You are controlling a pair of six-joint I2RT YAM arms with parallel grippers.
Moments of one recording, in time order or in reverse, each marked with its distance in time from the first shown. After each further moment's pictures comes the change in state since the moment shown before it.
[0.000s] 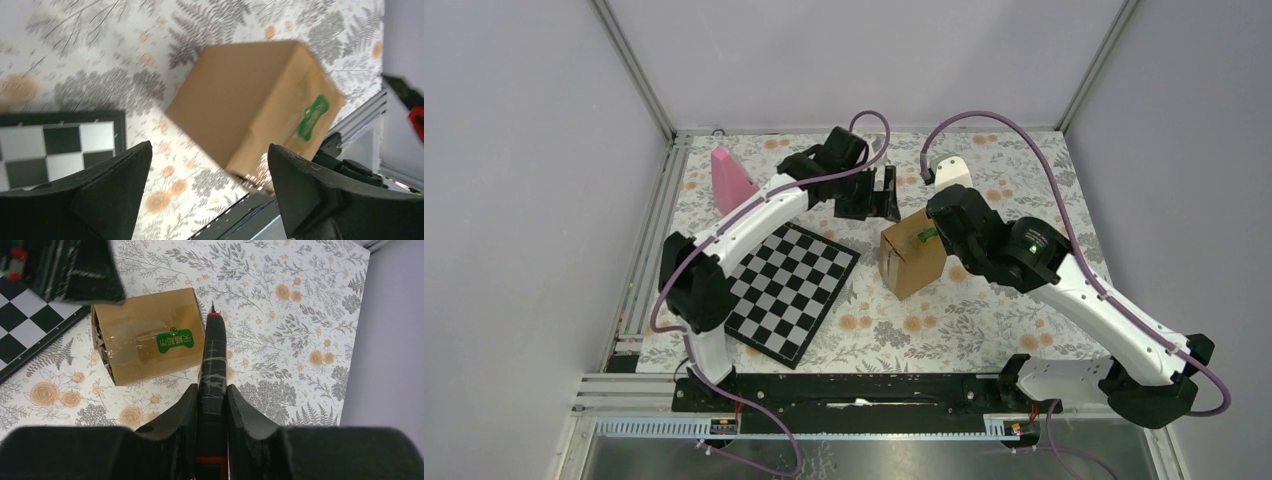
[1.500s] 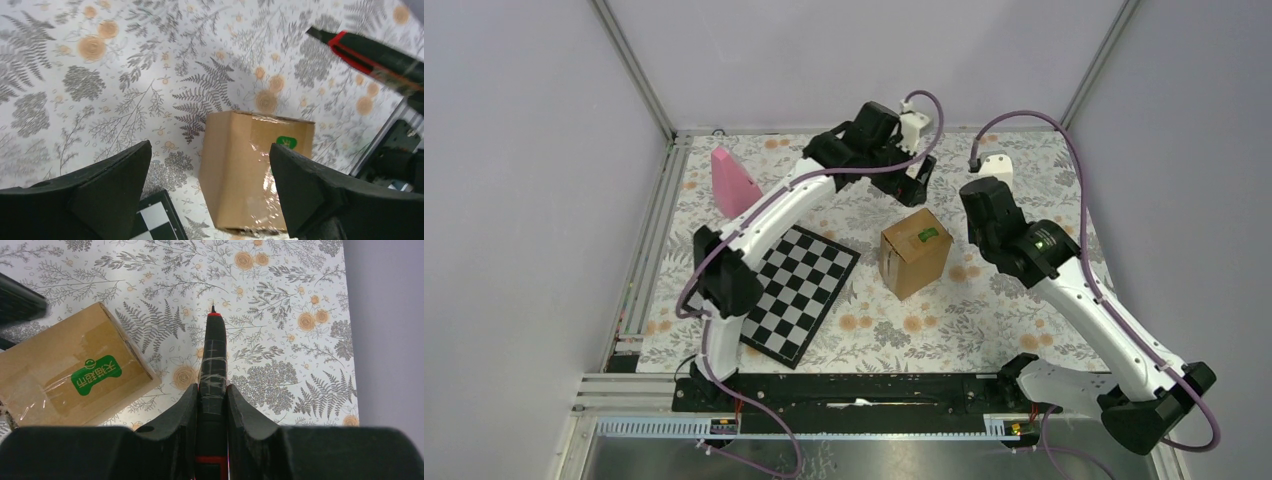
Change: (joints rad) left arm -0.082 0.147 0.381 -0.069 -0.071 0.410; right arm -0.293 -0.069 -0.213 0.169 -0.034 0.074
